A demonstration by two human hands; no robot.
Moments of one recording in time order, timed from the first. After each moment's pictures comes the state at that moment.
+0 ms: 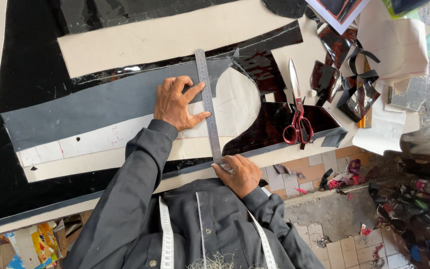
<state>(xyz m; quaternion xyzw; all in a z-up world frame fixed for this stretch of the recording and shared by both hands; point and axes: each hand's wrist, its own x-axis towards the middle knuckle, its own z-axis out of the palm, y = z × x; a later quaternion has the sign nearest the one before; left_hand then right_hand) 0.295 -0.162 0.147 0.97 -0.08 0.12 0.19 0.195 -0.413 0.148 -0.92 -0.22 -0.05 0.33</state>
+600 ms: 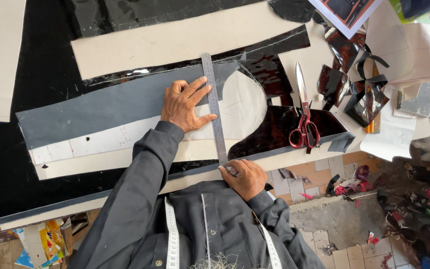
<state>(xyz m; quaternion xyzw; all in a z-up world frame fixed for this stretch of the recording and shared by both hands) 0.299 -0.161 0.137 0.97 -0.08 0.11 0.17 0.194 -0.416 0.143 -0.91 -0.22 -0.06 0.34</state>
